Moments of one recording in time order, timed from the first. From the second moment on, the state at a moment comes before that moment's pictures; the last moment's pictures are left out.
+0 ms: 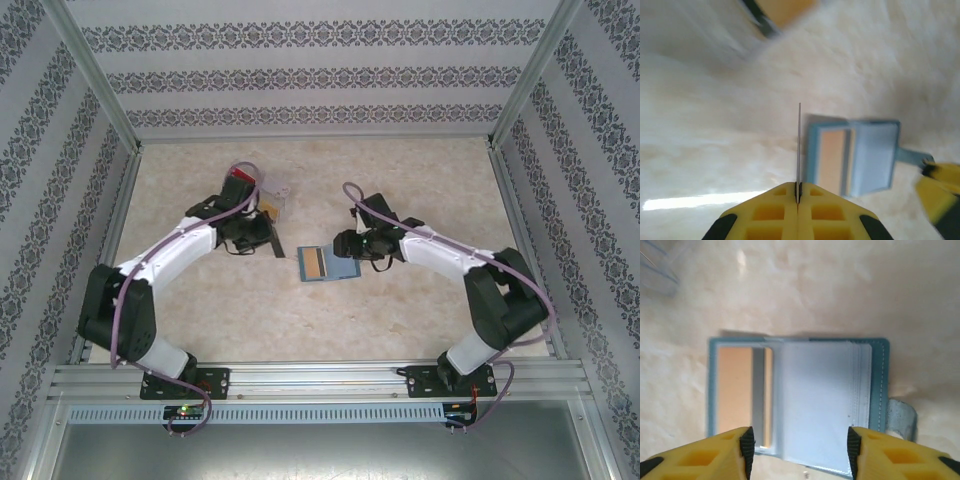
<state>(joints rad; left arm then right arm) -0.33 1.50 1.09 -0.63 0.20 -0.73 0.51 1.57 0.97 -0.38 -0.21 0.54</state>
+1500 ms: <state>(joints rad) -0.07 2.03 1.77 -0.88 -0.04 -1.03 0.38 1.39 0.81 -0.31 -0.10 0.42</state>
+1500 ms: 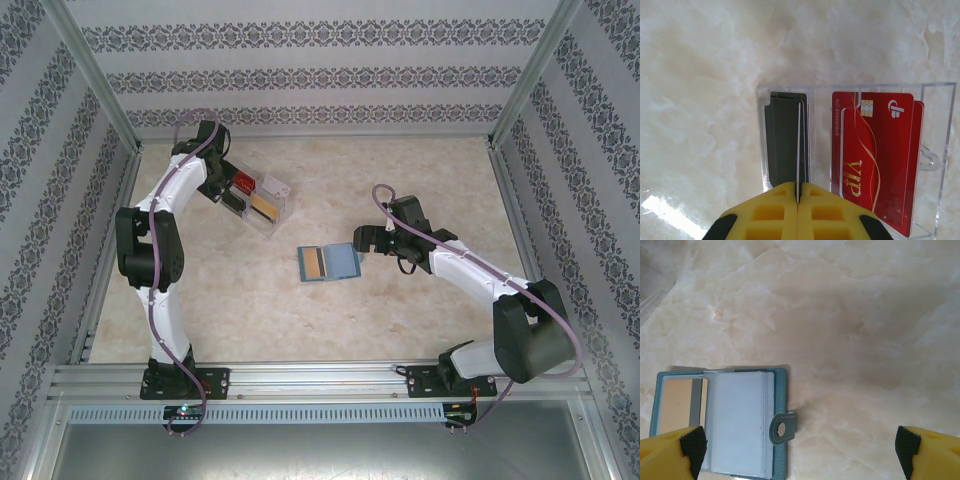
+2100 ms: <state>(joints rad) -0.03 2.14 1.78 -0.88 0.08 -1.05 0.37 1.40 0.81 -0.31 -0.10 0.42</state>
